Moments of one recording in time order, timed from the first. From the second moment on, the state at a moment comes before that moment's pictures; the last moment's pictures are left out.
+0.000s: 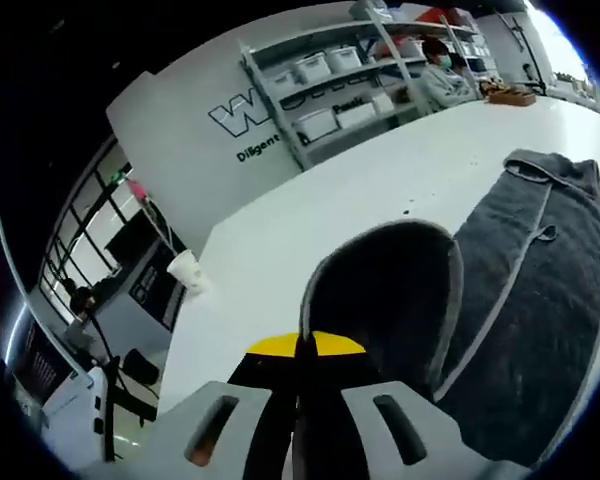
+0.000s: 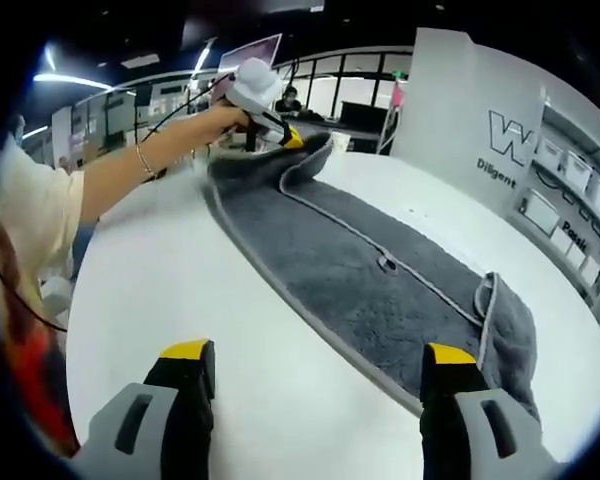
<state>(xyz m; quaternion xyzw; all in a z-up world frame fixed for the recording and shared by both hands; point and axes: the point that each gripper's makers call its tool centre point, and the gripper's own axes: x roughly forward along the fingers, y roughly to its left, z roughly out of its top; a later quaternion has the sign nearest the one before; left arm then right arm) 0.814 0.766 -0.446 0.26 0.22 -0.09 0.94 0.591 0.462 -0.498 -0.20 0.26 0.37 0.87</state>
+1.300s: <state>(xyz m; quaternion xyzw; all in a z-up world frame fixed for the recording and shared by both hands) 0.785 0.859 -0.514 0.18 0.27 -0.01 0.95 0.590 0.458 -0.513 -0.21 0.29 0.37 0.86</state>
